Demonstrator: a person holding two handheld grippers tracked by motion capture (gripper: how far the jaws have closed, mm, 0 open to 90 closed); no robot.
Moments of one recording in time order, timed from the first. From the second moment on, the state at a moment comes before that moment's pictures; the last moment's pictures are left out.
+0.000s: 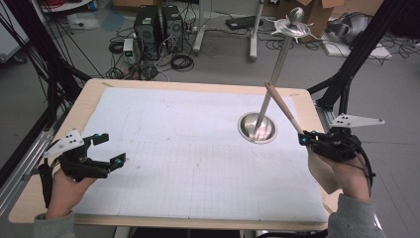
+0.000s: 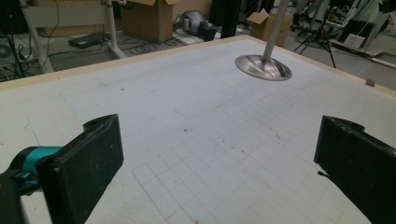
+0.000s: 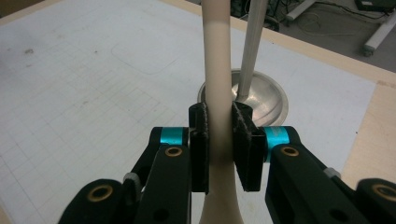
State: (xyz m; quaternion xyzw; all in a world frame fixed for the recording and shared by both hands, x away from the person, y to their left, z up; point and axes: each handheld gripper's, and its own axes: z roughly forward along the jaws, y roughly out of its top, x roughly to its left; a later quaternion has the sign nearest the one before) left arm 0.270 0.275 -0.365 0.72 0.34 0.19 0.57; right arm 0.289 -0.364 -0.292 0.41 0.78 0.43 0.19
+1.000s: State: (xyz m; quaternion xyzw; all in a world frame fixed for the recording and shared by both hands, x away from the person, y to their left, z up) left arm 0.270 0.276 -0.366 0.72 0.34 0.19 0.57; right arm 0.281 -0.394 -0.247 0.43 0.74 0.45 0.23
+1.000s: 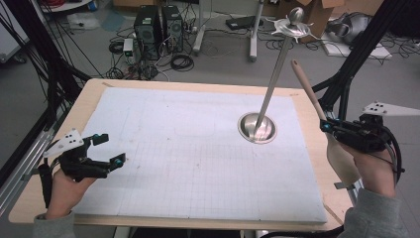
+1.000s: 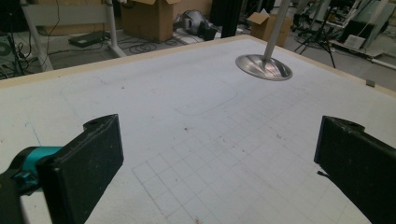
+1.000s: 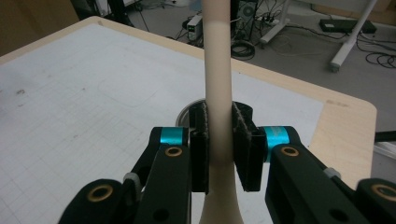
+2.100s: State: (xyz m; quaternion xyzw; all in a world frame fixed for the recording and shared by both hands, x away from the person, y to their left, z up) left arm 0.270 0.282 -0.367 0.71 0.35 0.19 0.57; right arm 0.271 -0.410 -0.213 0.43 0.72 0.48 0.26
